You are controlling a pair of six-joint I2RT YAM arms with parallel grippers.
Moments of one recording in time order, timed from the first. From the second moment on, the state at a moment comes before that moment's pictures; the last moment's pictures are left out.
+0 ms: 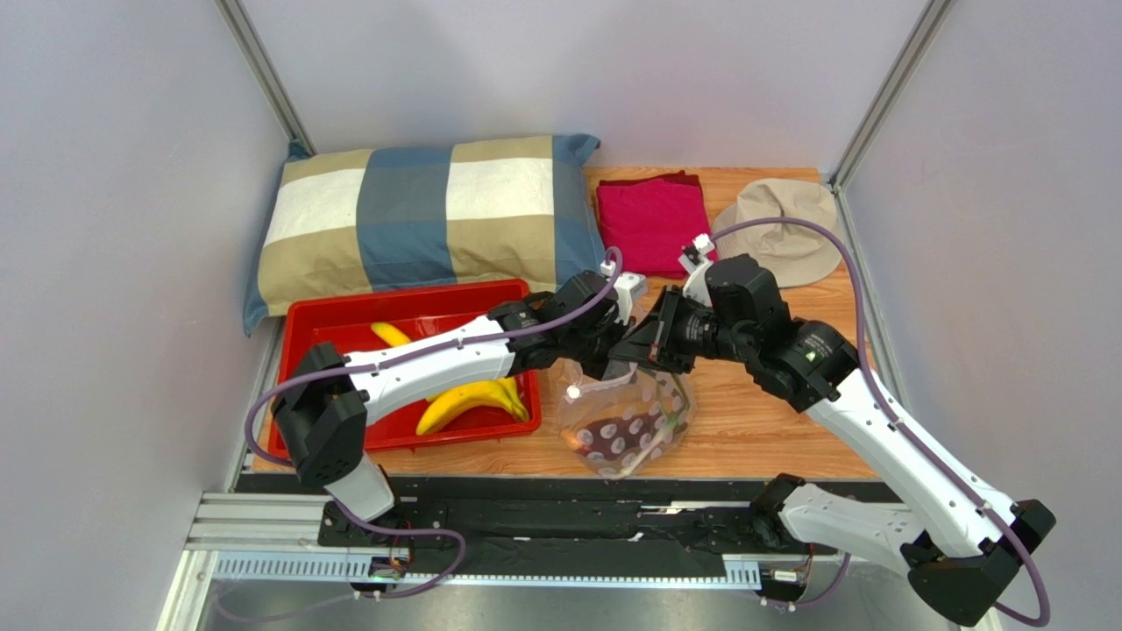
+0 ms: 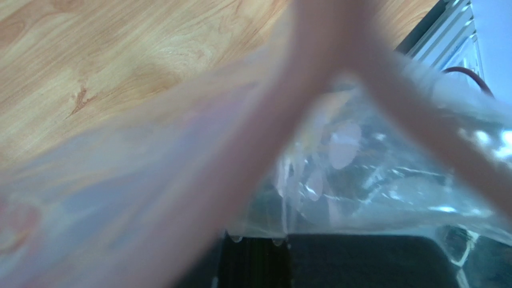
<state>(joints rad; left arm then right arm) -0.99 1.62 1.25 -0.38 0.20 -0.56 0.70 1.00 1.14 -0.70 -0.30 1.02</state>
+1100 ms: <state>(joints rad) -1.00 0.98 1.35 -0.56 -0.19 -0.37 0.70 0.95 1.11 -0.78 -0.17 0.89</state>
